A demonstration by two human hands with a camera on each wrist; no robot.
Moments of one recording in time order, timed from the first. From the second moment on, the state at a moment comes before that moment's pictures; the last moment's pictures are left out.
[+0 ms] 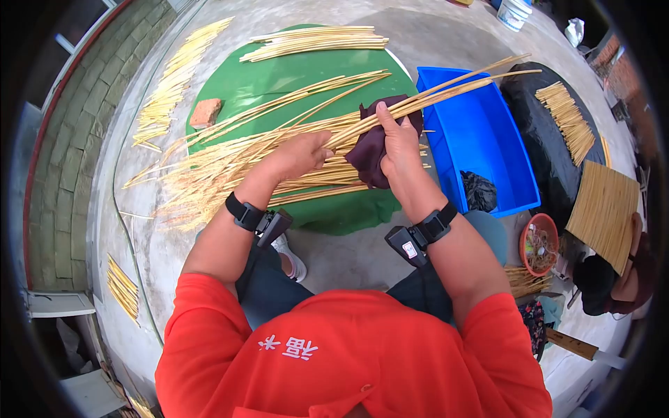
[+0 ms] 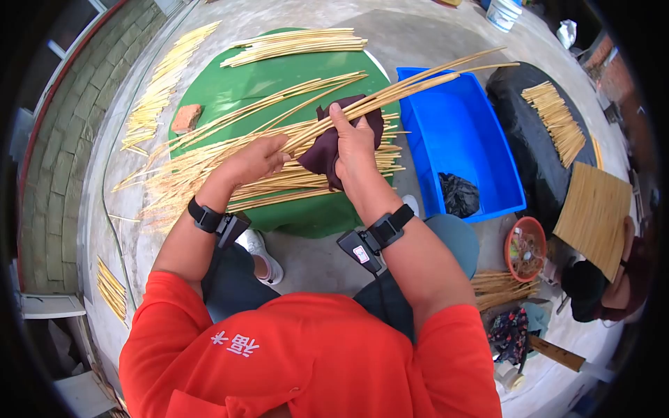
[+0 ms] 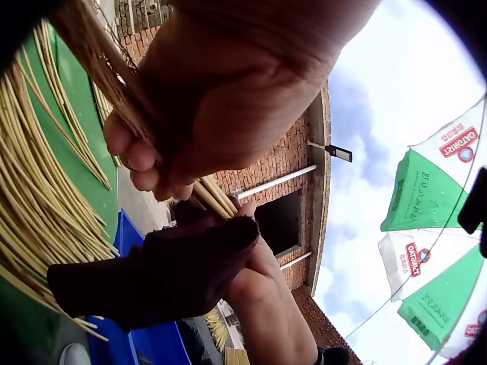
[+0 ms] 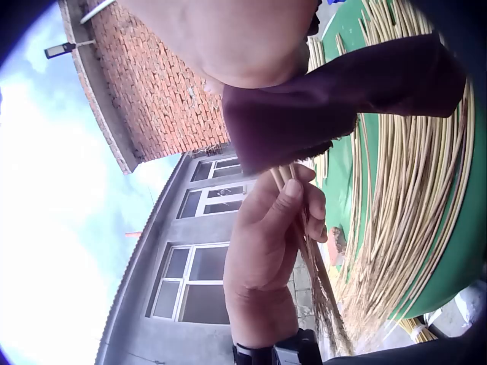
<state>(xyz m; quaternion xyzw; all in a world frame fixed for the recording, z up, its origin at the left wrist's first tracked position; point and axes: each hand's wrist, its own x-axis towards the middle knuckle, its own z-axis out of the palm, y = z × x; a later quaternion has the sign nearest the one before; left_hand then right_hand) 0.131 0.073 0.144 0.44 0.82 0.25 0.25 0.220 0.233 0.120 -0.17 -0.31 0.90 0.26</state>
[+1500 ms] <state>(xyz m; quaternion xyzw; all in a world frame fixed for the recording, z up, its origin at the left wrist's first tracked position) 0.059 -0.061 0.151 0.45 0.88 0.13 -0.10 0.297 0.412 0.153 -0.24 -0.33 0.78 0.47</state>
